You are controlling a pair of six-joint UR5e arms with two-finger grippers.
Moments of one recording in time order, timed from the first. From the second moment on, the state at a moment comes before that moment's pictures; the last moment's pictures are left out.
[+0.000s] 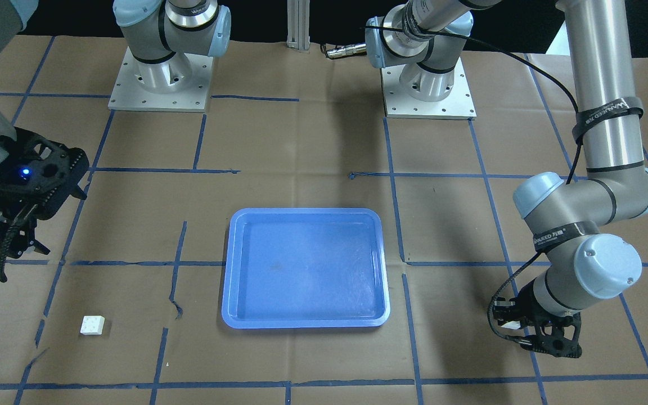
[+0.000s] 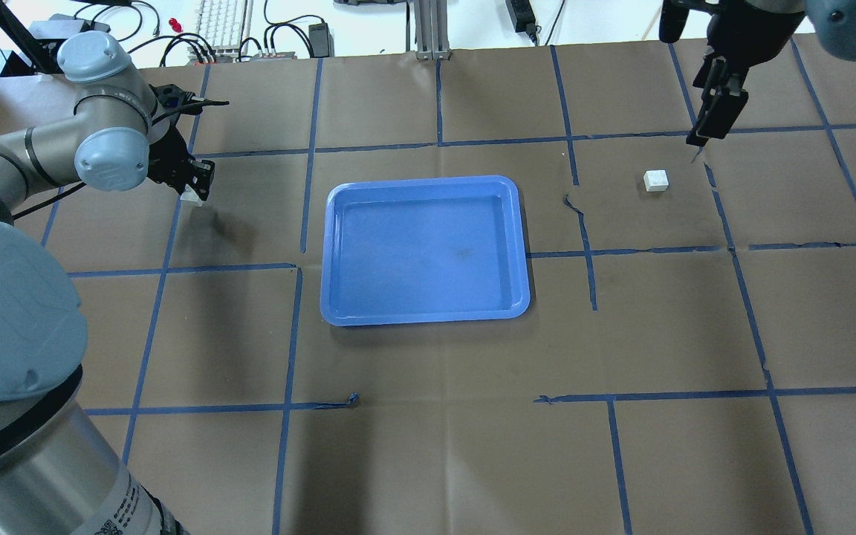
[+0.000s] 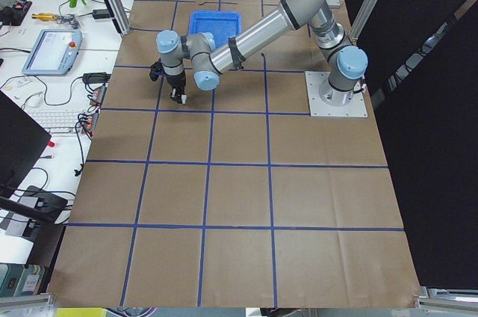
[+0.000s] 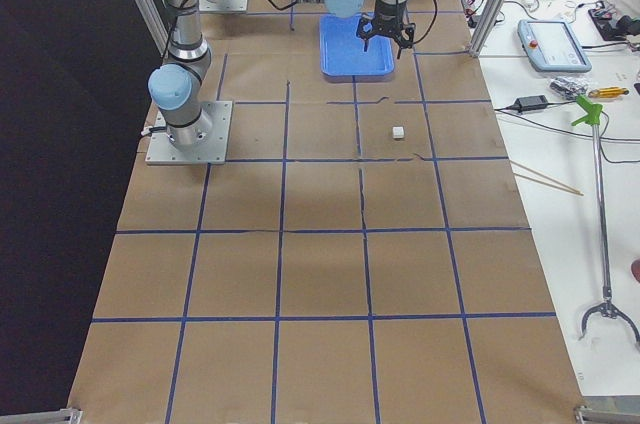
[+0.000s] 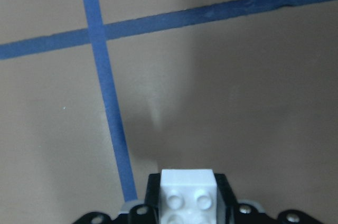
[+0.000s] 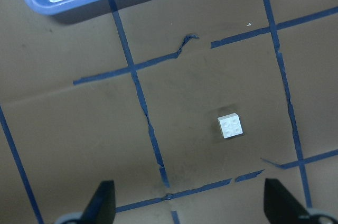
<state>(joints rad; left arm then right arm) -1.33 -2.17 -1.54 -0.97 1.62 0.53 1.39 -1.34 1.44 -1.69 -1.54 -1.55</state>
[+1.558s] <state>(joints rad) -1.93 -2.05 -1.73 -0.95 1.52 1.28 1.20 -0.98 1.40 -1.73 -1.11 -2.29</state>
